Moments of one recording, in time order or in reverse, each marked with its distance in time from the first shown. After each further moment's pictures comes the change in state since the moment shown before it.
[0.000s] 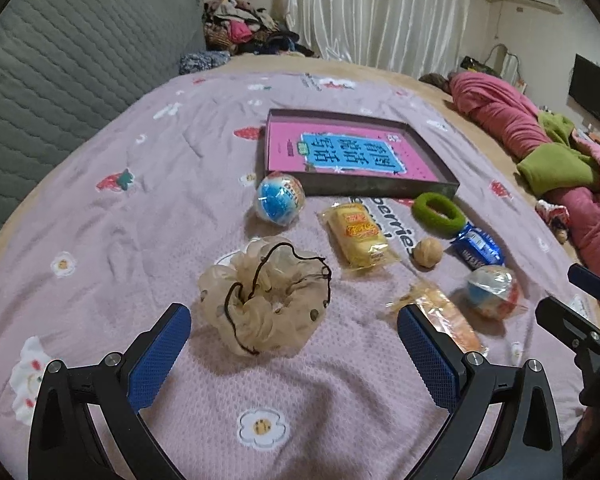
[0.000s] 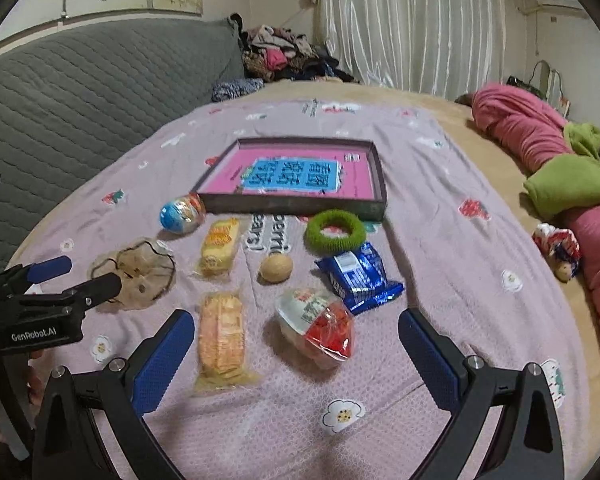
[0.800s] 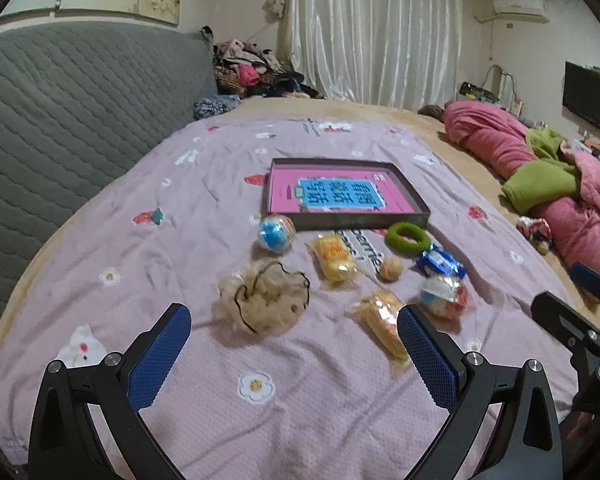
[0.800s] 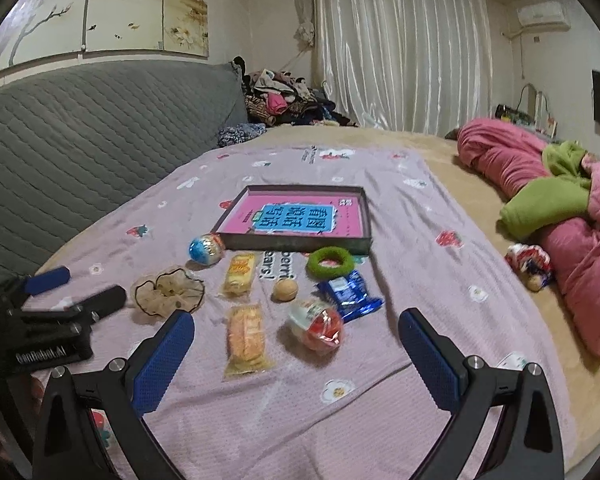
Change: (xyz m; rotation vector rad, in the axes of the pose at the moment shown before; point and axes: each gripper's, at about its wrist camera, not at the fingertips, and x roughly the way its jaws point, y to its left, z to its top) left arm -0.105 -0.029 -0.018 0.013 -0.161 0.050; right arm -0.090 0.007 -0.016 0.000 -0.178 -0.007
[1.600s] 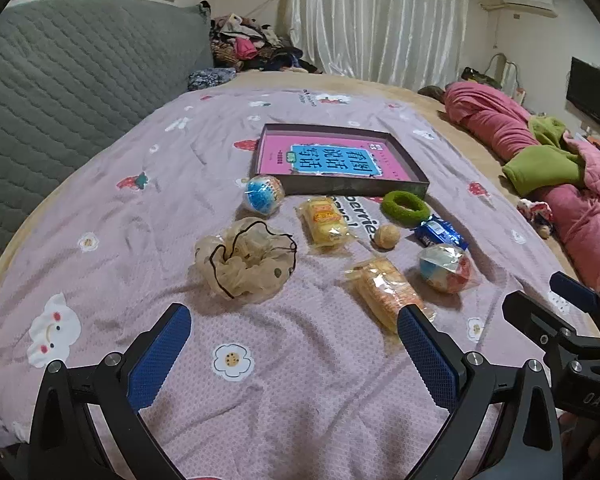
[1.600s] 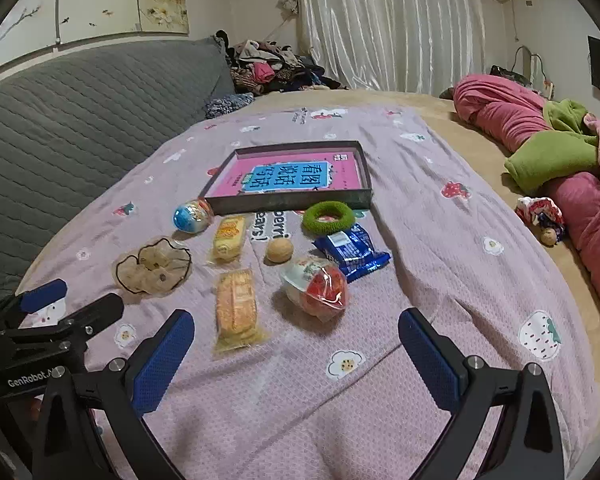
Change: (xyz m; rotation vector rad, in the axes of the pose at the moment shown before) left arm 0.026 -0.012 -0.023 -0.015 0.096 -0.018; right arm 0.037 -0.007 -0.023 0.082 0.119 0.013
